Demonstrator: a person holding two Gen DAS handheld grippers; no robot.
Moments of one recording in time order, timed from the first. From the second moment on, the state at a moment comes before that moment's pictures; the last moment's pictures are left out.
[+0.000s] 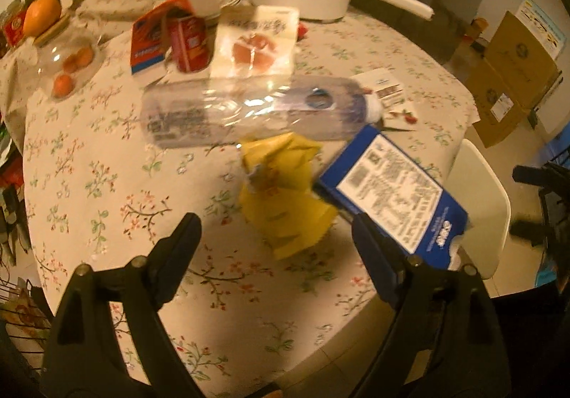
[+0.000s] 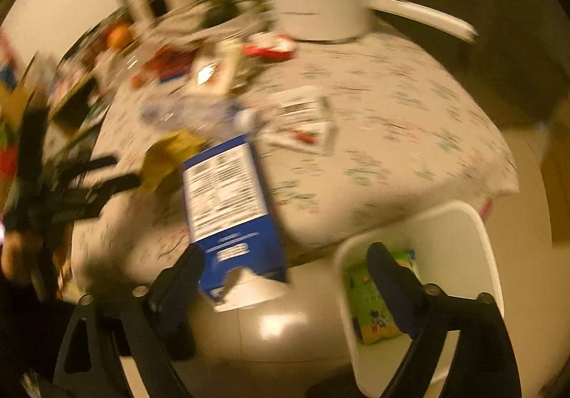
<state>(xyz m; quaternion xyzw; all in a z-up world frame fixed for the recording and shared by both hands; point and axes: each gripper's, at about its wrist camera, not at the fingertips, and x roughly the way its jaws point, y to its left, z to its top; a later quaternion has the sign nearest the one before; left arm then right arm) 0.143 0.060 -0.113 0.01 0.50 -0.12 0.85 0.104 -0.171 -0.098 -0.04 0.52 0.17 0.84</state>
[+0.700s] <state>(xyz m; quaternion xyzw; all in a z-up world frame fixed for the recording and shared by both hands) 0.159 0.069 -0.146 -0.05 0.52 -0.14 0.84 0.119 -0.090 -0.160 -0.16 0.55 0.19 0.80</state>
